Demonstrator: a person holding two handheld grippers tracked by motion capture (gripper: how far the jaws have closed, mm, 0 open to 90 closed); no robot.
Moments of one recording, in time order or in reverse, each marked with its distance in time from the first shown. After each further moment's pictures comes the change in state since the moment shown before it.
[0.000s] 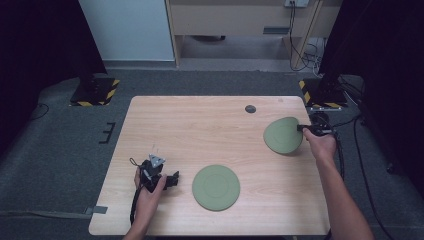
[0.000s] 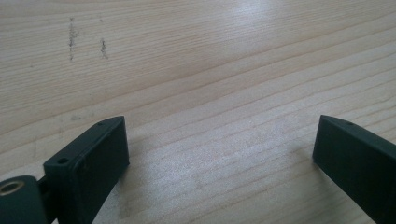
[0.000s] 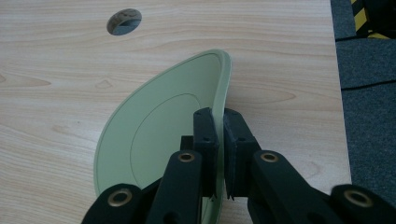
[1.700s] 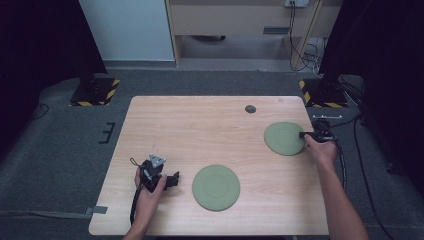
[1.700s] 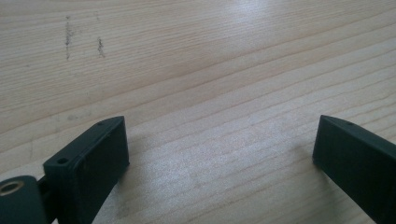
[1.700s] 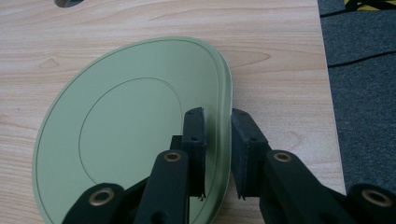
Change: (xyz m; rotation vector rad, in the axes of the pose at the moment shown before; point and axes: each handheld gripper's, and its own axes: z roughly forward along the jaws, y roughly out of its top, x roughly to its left) left arm 0.000 0.000 0.000 0.008 -0.004 0.006; right arm -0.024 -0.025 0.022 0.039 -0.042 0.062
